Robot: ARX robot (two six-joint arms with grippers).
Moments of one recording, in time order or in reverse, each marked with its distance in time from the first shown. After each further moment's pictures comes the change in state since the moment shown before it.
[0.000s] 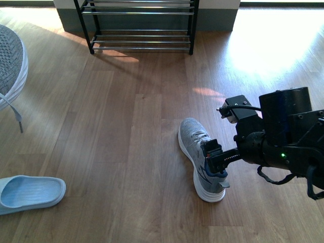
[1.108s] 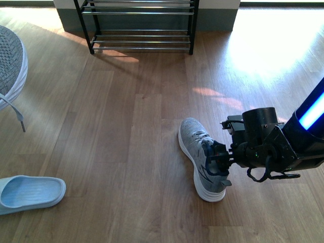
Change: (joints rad) left arm 0.000 0.000 0.000 0.000 0.000 0.000; right arm -0.068 0.319 0.365 -0.175 0.083 0.113
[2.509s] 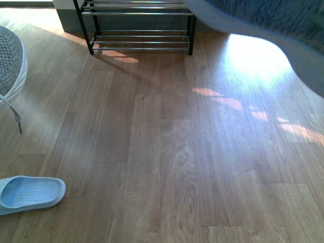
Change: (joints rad) left arm 0.000 0.000 0.000 0.000 0.000 0.000; right arm -0.020 -1.727 -0.932 0.087 -0.241 -0.192
